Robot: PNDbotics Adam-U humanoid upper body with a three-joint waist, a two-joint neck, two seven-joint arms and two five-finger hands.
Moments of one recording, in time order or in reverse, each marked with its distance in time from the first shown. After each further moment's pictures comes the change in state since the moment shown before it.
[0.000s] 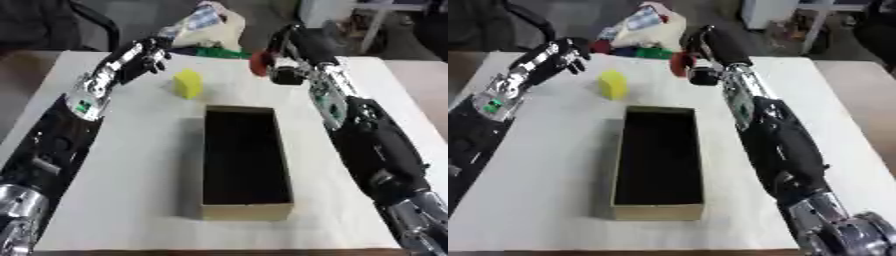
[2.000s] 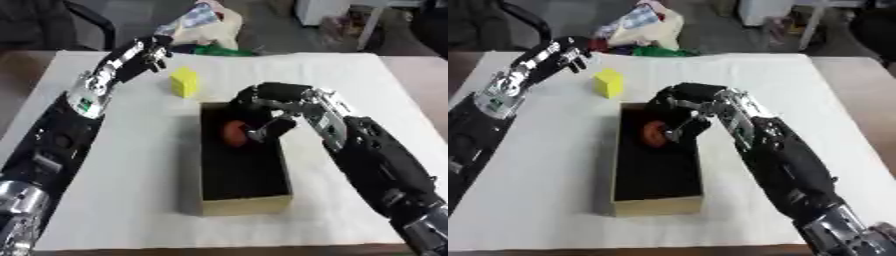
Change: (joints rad) left arm 0.000 0.001 0.000 0.006 -0.004 0.001 -0.001; right arm 0.065 -0.044 0.165 -0.035 -0.147 -0.358 0.435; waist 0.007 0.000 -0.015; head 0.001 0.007
